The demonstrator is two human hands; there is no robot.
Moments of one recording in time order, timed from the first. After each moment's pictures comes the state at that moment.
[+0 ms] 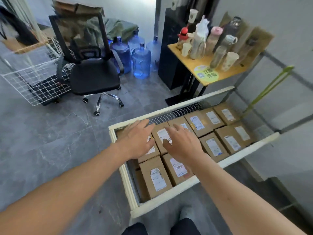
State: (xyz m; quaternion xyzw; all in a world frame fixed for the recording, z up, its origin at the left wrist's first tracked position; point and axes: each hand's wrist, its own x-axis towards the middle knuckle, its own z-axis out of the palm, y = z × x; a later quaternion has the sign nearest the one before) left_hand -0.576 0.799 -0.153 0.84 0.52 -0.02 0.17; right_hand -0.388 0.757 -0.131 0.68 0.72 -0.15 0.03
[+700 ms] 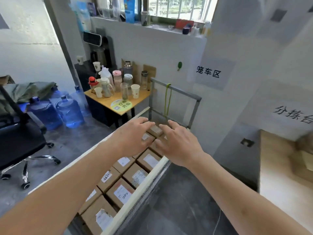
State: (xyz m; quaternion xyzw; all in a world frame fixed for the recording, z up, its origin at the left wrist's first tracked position) left_hand -0.273 0.698 0.038 0.95 0.27 0.08 0.12; right_hand -0.134 0.565 0.055 0.82 0.56 -0.07 -0.08
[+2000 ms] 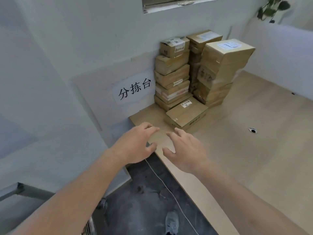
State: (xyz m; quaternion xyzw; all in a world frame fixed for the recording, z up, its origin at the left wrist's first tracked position) left_hand 0.405 0.557 -0.023 0.93 -0.31 -0.09 0.15; right_hand 0.330 0.370 -0.020 0.99 -0.02 -0.10 -0.14
